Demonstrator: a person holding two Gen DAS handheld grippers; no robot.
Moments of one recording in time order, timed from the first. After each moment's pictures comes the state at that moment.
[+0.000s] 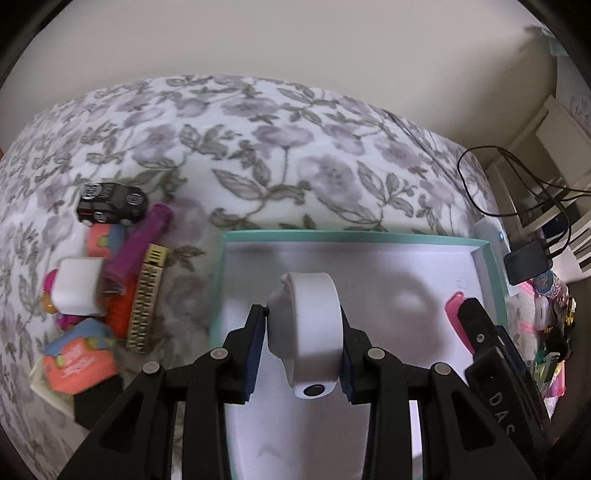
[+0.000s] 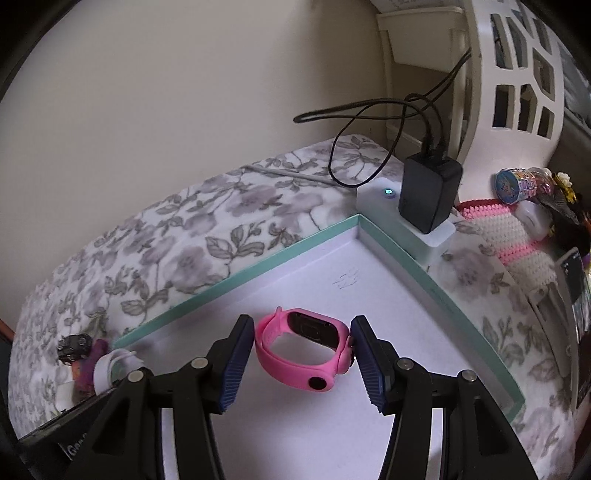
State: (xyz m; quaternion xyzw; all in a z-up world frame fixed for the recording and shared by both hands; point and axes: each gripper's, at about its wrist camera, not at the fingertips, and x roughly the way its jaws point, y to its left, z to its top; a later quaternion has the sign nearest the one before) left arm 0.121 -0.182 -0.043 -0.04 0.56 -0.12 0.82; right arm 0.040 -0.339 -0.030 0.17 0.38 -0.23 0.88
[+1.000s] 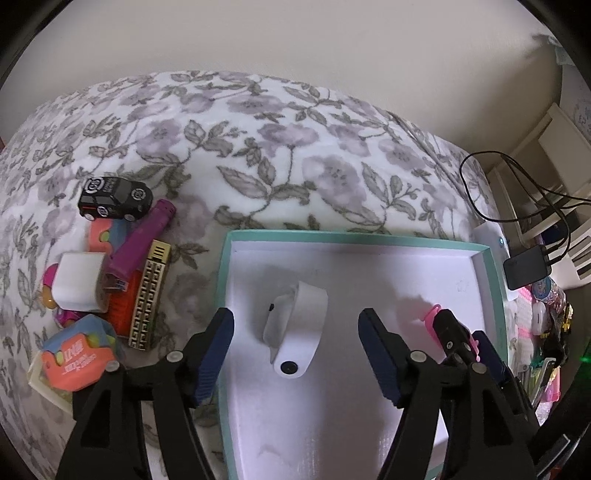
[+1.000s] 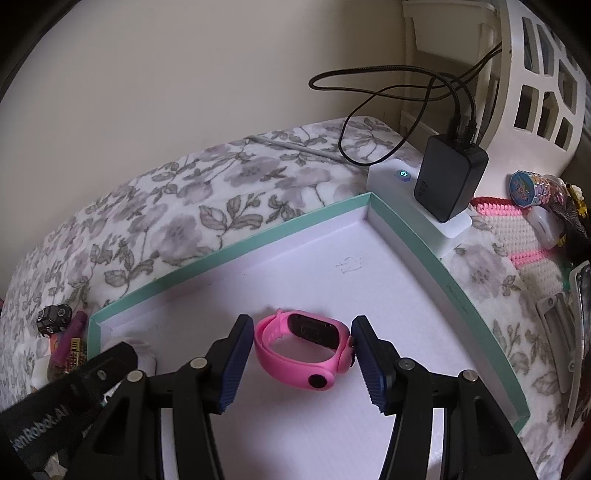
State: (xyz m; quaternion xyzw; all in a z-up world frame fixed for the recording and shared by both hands) left arm 0.119 -0.175 -0.043 -0.05 0.56 -0.11 0.82; right arm 0.052 -0.337 -0.047 0.14 0.43 -0.22 0.86
